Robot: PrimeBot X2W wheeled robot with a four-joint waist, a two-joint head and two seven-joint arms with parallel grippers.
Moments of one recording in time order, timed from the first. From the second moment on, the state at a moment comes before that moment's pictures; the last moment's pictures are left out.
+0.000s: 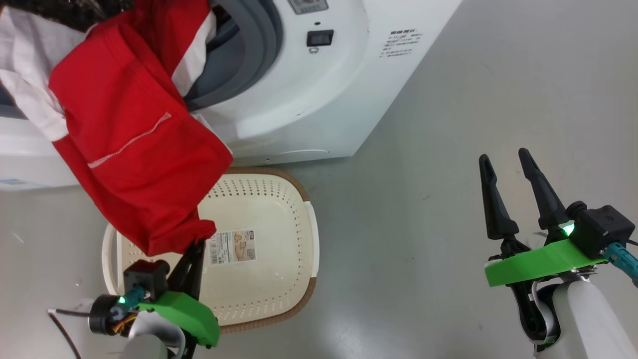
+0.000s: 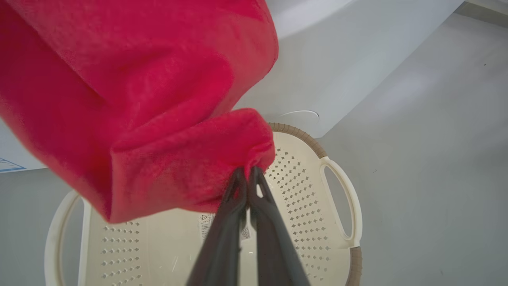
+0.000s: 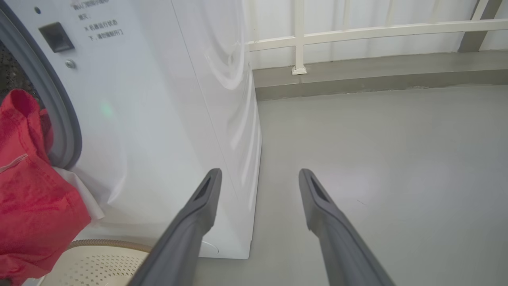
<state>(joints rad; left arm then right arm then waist) -0.38 0.06 -0.11 0.69 -0.21 -0.12 -0.26 -0.24 -0.04 0.00 0.20 0.32 0.12 -0.26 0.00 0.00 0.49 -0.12</state>
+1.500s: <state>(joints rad) -0.75 0.16 -0.23 1.04 -0.33 -0.13 -0.26 -0.35 -0.05 0.01 0.16 0.34 0.12 -0.26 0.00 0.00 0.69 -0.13</state>
